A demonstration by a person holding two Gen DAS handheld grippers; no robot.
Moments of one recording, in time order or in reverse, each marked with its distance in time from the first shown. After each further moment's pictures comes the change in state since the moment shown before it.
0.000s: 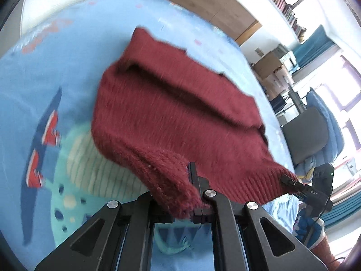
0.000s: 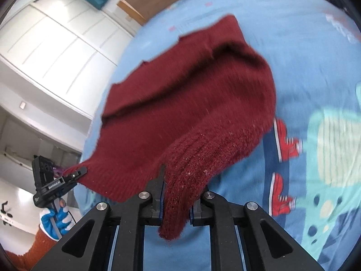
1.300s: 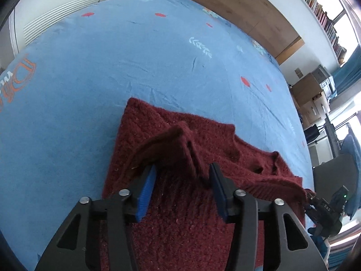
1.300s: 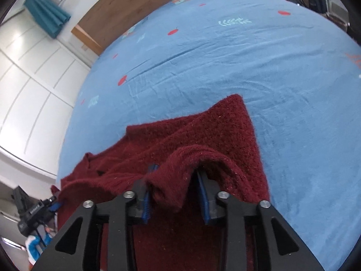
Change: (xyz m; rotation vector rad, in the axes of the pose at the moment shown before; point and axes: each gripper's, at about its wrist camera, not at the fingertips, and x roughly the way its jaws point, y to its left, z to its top) left arm 0.158 0.065 0.210 -0.128 -0.012 0.185; right arm 0.132 -0.062 0.234 0.179 -0.095 -0.206
